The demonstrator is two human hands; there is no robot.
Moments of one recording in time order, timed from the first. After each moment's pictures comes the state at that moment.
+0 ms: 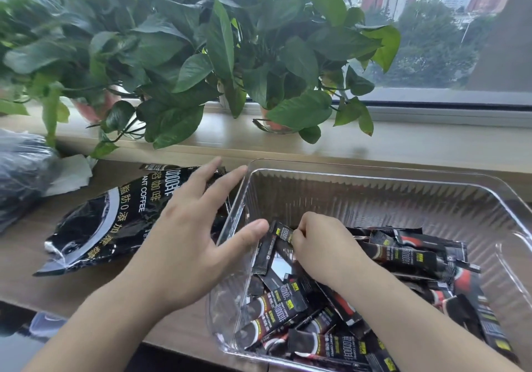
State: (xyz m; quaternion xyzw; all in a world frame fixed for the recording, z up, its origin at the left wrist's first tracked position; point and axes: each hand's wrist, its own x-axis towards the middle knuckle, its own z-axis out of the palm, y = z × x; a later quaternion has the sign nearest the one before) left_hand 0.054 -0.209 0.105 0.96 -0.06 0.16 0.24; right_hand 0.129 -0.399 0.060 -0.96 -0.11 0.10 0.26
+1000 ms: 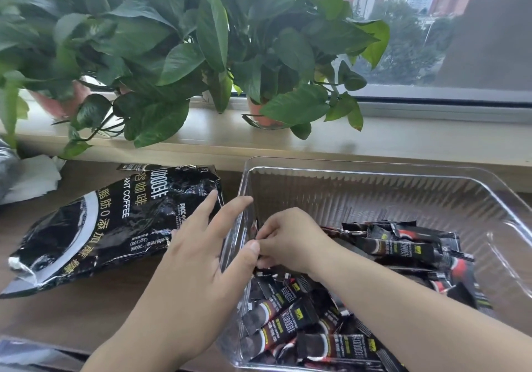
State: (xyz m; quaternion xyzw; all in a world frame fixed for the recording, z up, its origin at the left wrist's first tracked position) left_hand 0.044 -0.209 0.079 0.94 -0.03 0.08 0.33; right_hand 0.143 -0.360 0.052 -0.87 -0.06 0.22 0.43
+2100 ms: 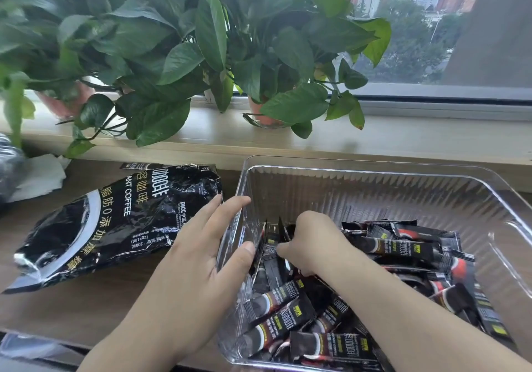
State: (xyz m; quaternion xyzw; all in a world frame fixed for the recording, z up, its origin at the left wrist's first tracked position) left_hand 0.042 -0.209 0.077 0.93 -0.05 0.09 0.36; right_hand 0.150 -0.378 0.048 -0.97 -0.05 0.15 0.20
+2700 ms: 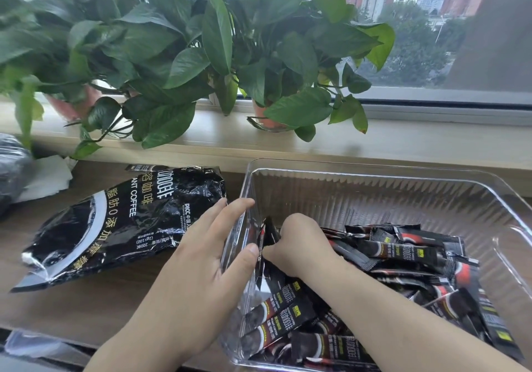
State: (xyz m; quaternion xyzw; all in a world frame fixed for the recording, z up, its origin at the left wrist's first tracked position) left_hand 0.043 -0.210 0.075 0.92 -0.05 0.09 0.37; right_hand 0.145 -0.357 0.042 -0.96 -0.07 0.11 0.26
